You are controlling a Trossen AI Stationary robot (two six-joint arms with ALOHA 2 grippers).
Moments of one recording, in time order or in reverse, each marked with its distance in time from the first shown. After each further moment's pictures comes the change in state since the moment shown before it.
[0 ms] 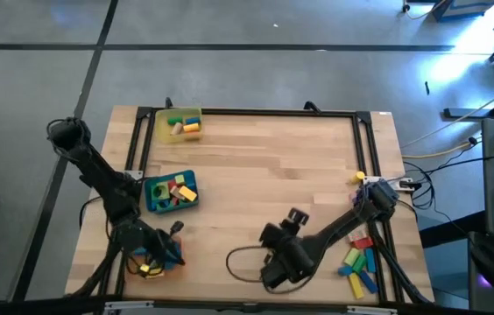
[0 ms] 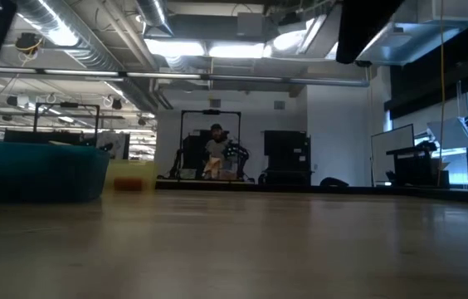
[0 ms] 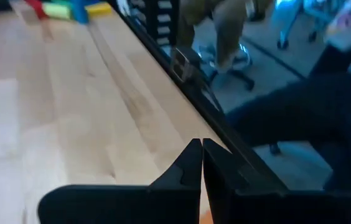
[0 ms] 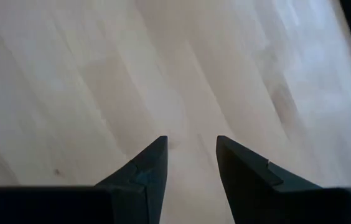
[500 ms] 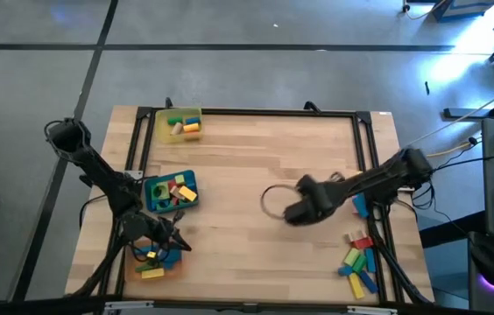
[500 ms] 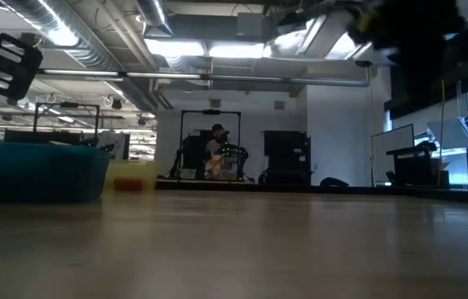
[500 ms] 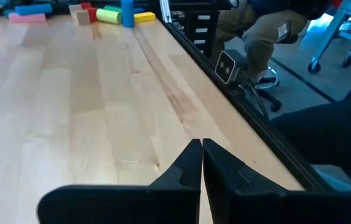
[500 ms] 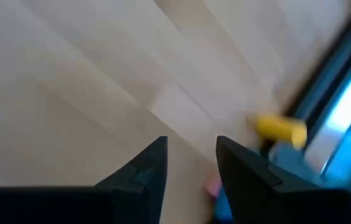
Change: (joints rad) left arm 0.056 0.001 -0.168 0.228 -0.084 -0.013; right arm -0.237 -0.470 -0.641 -0.010 -0.266 0.154
